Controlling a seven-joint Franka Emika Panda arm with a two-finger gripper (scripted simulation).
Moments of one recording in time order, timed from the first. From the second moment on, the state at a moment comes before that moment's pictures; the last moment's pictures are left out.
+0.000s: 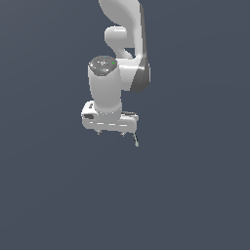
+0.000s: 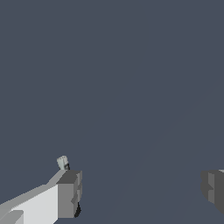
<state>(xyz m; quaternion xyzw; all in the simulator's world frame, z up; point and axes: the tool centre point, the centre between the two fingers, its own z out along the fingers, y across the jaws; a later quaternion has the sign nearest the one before) 0.001 -0.058 0.172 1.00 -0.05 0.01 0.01</state>
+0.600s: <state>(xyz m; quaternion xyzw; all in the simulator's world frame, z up) -0.008 -0.044 0.154 1.00 -0.03 0.01 0.01</state>
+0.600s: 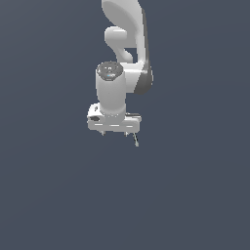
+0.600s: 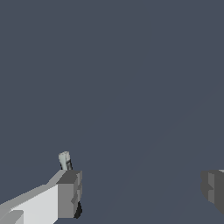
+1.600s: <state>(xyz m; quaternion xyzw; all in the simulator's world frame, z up) -0.086 0.052 0.063 1.00 0.08 0.00 0.00</state>
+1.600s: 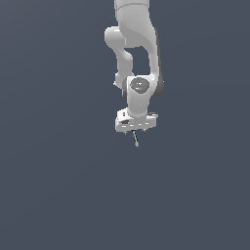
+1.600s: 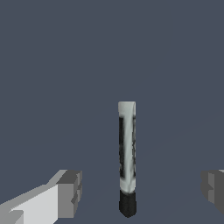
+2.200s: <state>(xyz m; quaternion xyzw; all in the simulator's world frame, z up) -0.089 0.055 0.044 1.00 0.08 0.00 0.00</state>
